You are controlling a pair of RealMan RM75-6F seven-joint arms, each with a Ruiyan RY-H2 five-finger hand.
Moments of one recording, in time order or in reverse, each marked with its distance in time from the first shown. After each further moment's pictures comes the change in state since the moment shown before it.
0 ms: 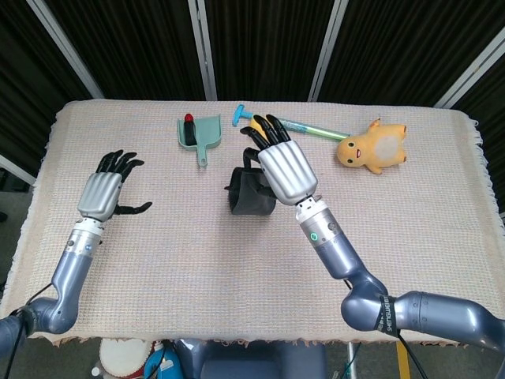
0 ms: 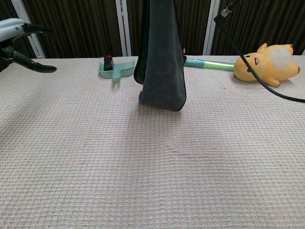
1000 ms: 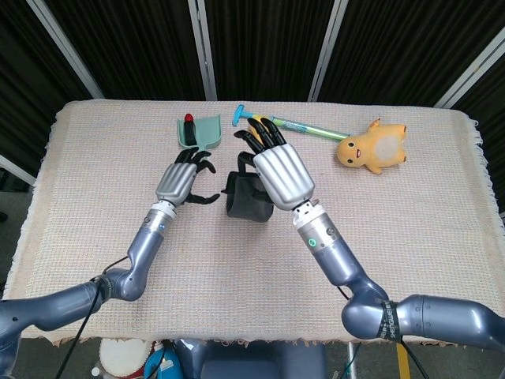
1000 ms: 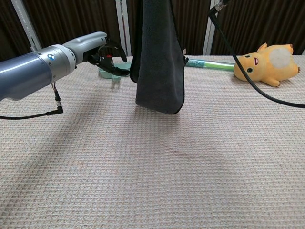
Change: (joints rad) left arm -0.300 -0.287 -0.072 0.219 -0.191 -0.168 0.034; right arm 0.034 0.036 -0.018 -0.080 0.050 0.042 -0.013
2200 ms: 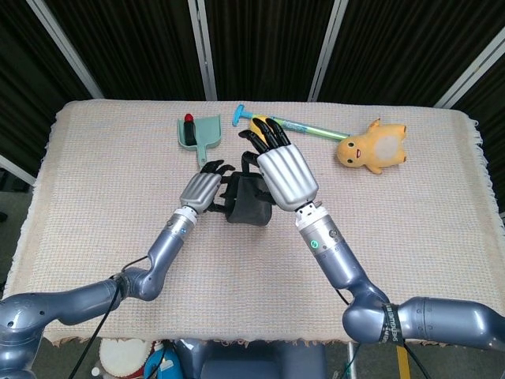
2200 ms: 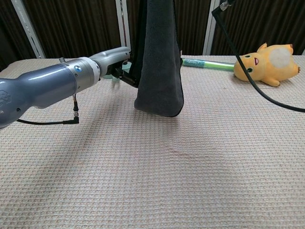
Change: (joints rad) left arm -0.090 -0.070 0.042 0.063 -0.034 -0.072 -0.042; right arm 0.013 0.024 -0.030 -0.035 0.044 0.050 -0.007
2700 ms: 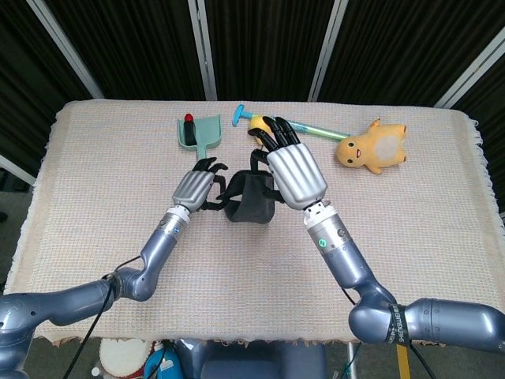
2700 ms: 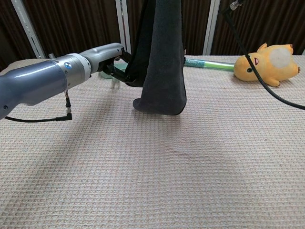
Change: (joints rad) left arm 0.019 0.047 0.017 -0.037 -0.003 0.028 0.020; right arm -0.024 0.029 -0.010 -0.006 -0.002 0.008 0.033
